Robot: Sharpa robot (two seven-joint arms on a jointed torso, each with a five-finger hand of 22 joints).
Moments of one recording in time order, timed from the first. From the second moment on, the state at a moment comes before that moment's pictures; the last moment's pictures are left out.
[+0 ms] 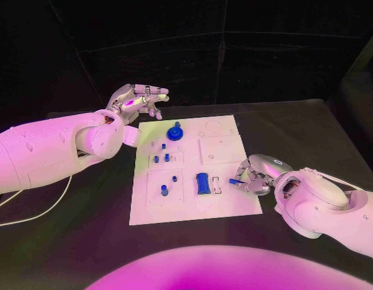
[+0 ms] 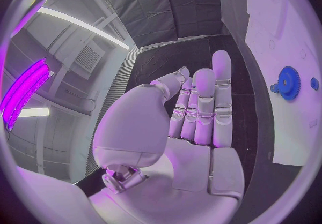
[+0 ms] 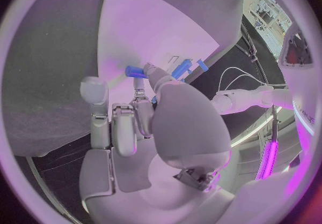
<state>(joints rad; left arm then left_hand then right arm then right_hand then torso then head) 1.21 -0.82 -0.11 1.38 -0.01 -0.23 0.42 1.29 -0.06 0.47 -0.11 0.05 1.02 0.18 0.13 0.07 1.07 0.11 0.28 0.08 1.21 0.01 1.05 0.49 0.17 1.26 0.11 0.58 0.66 0.95 -0.96 -0.06 1.85 -1.54 -0.38 -0.56 1.34 -0.06 0.33 0.06 0.22 1.00 0.06 0.44 0.24 1.46 -0.04 1.32 1.30 1.47 -0.09 1.54 1.31 0.14 1.27 0.02 1.17 0.78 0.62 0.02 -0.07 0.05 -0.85</state>
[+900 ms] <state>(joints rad) 1.21 -0.82 -0.11 1.38 -0.01 -0.23 0.42 1.29 -0.06 0.47 -0.11 0.05 1.02 0.18 0.13 0.07 1.07 0.11 0.29 0.08 1.21 0.01 1.05 0.49 0.17 1.26 0.11 0.58 0.66 0.95 -0.89 -0.06 1.82 -1.41 -0.41 -0.56 1.17 -0.13 0.40 0.10 0.24 1.02 0.06 0.47 0.30 1.47 -0.03 1.35 1.31 1.47 -0.09 1.55 1.31 0.14 1.29 0.02 1.19 0.81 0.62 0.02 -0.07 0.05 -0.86</state>
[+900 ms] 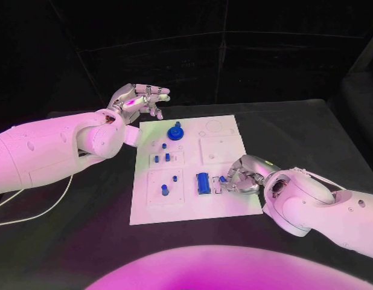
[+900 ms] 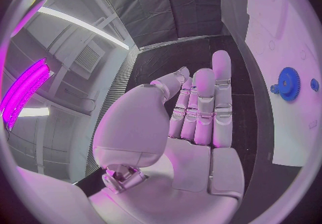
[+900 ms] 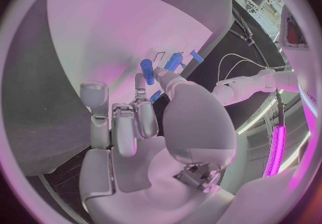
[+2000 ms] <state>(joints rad) 1.21 -0.82 -0.11 1.37 -0.01 -0.22 0.42 1.29 -0.06 0.47 -0.11 0.05 1.02 0.18 0.13 0.07 1.07 0.11 0.29 0.08 1.21 0.01 1.05 0.49 0.17 1.26 0.11 0.58 0.66 0.95 -0.83 -0.06 1.78 -1.41 -0.38 -0.58 1.03 -0.13 0.16 0.21 0.16 1.08 0.02 0.49 0.34 1.46 -0.04 1.35 1.31 1.46 -0.10 1.55 1.31 0.14 1.29 0.02 1.19 0.80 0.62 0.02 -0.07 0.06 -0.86</state>
